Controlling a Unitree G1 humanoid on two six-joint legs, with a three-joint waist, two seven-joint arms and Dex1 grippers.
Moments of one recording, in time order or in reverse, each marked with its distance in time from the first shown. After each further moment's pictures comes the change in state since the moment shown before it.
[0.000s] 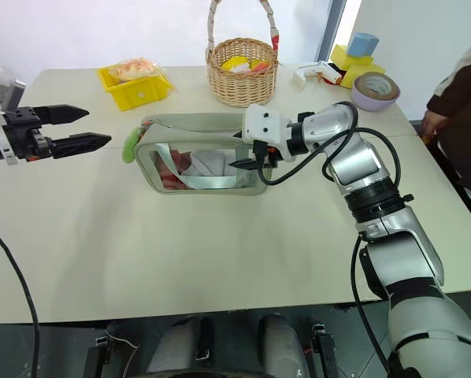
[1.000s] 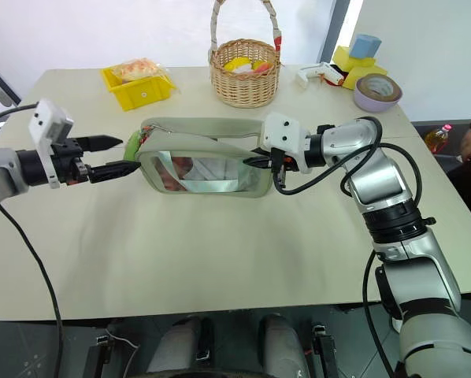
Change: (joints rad) left arm 0.129 -0.138 -0.069 -0.081 0.040 -0.059 0.029; right arm 0.154 -0.043 -0.077 -0.179 0.027 0.107 -0.019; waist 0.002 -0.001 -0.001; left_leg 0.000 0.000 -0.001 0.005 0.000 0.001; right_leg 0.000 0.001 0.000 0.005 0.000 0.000
